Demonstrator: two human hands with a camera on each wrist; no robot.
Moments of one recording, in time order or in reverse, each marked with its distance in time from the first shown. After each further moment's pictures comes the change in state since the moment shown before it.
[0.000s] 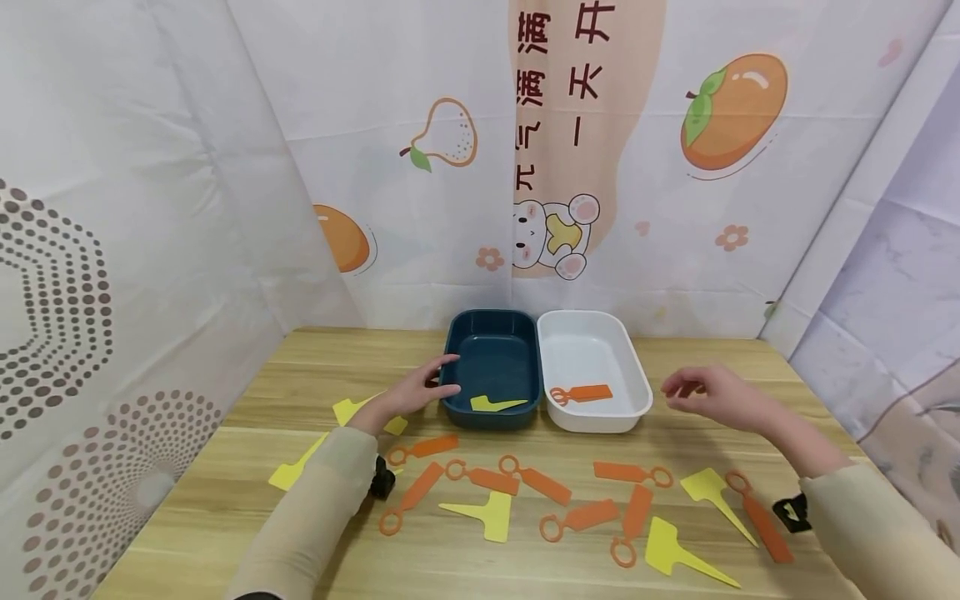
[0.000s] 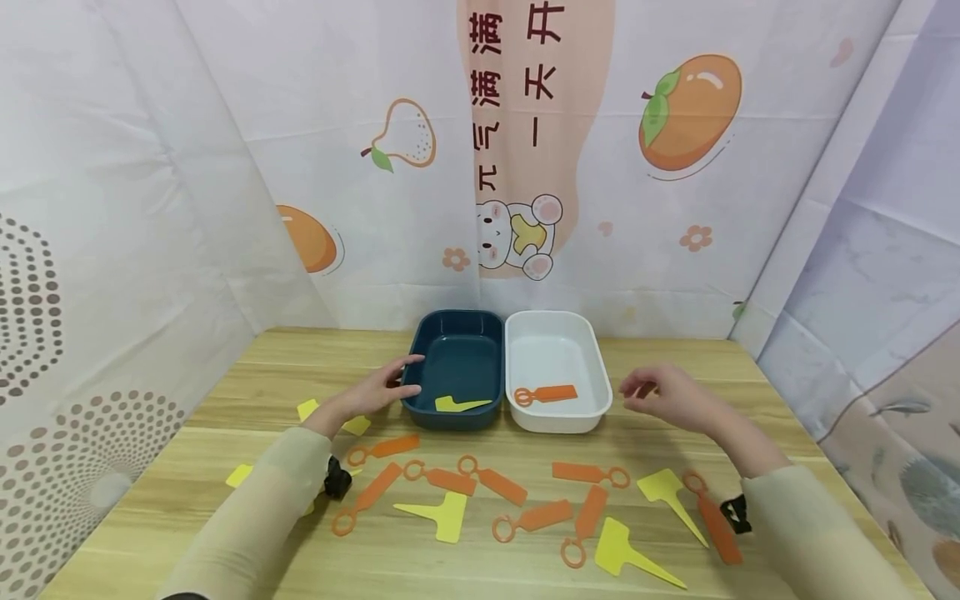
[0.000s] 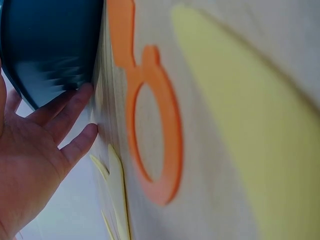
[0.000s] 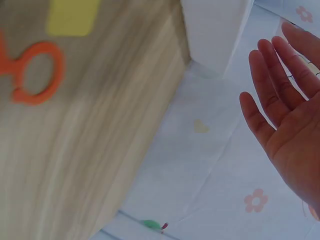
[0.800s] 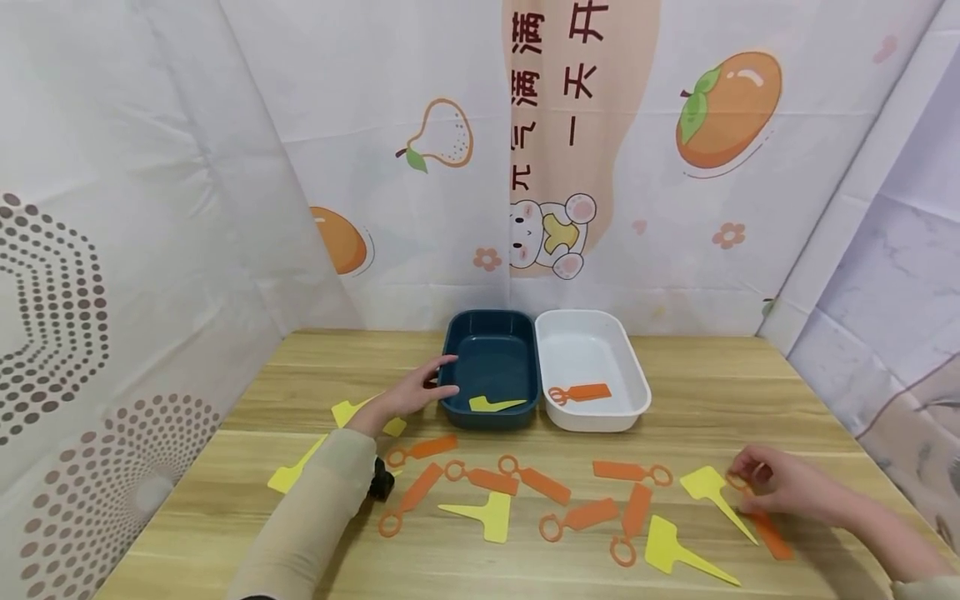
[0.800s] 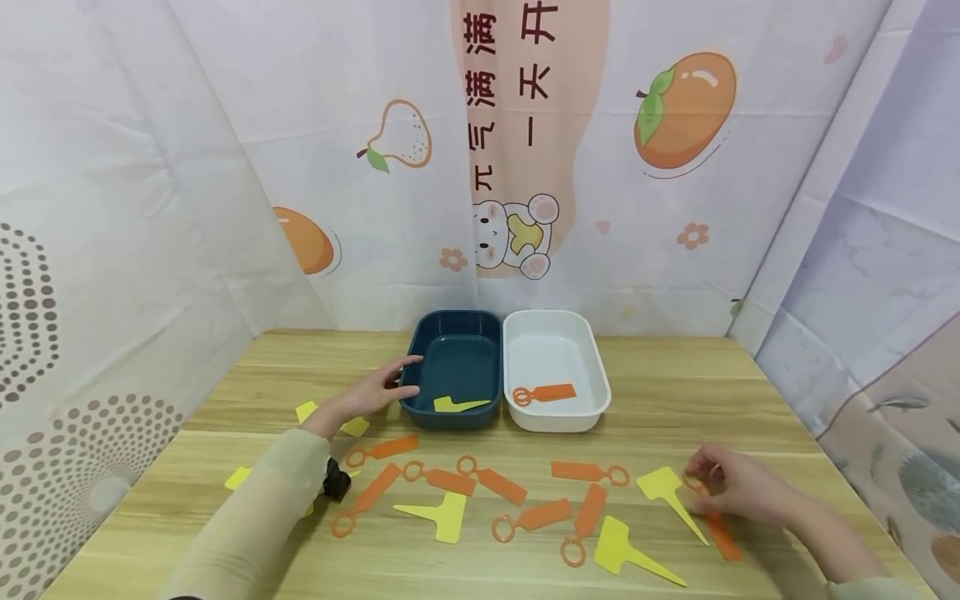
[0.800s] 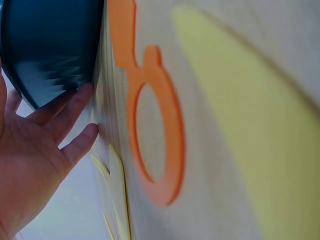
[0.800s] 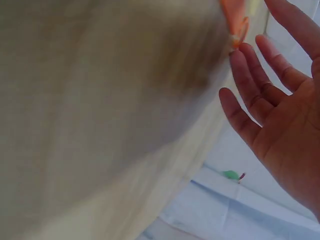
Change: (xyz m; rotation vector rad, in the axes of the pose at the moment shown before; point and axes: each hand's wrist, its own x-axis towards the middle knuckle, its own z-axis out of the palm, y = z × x) left_hand -0.001 0.002 0.001 0.008 0.008 0.009; right_hand -0.119 0.049 0.035 0.065 -0.033 0.081
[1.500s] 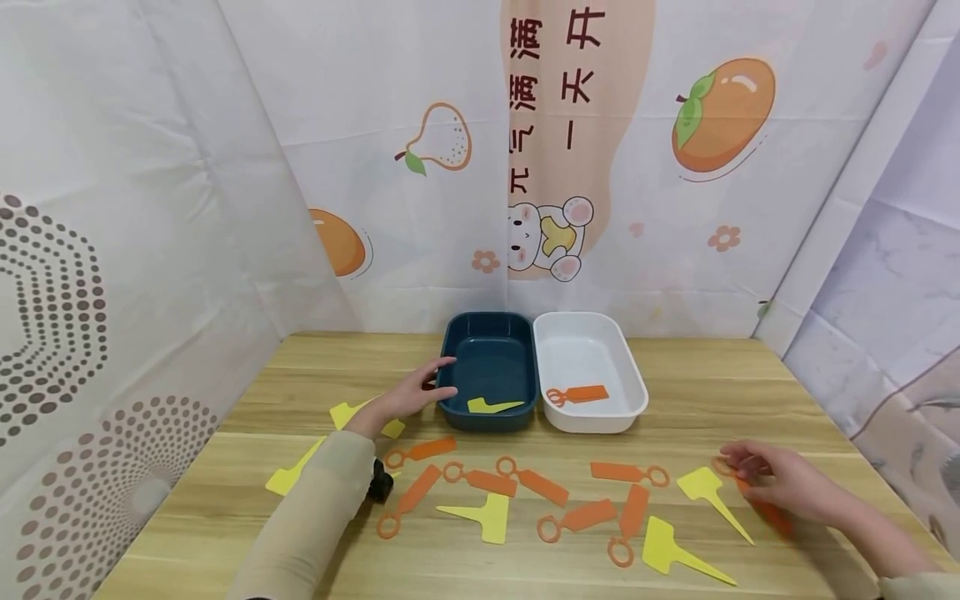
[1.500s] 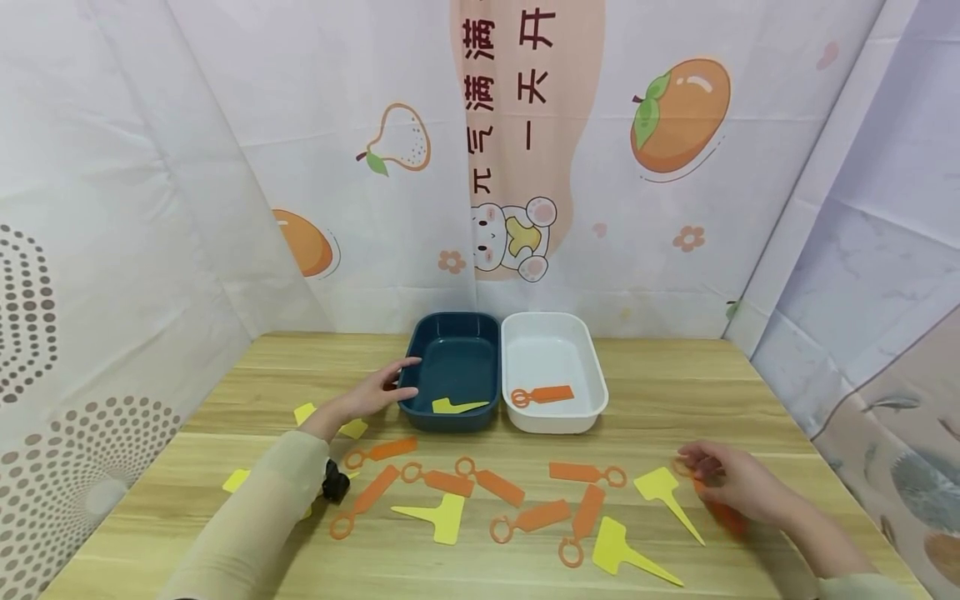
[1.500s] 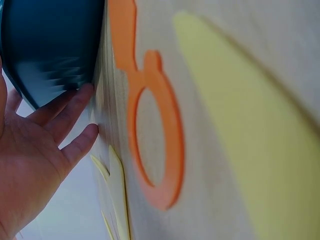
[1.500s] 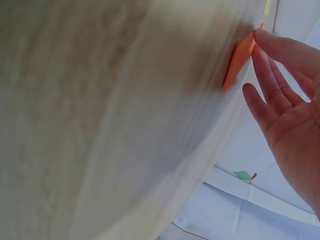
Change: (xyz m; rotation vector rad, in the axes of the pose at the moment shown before) left_hand -0.001 -0.002 0.002 -0.005 0.008 0.013; right_hand 0.000 0.013 0.006 0.038 0.104 -0.146
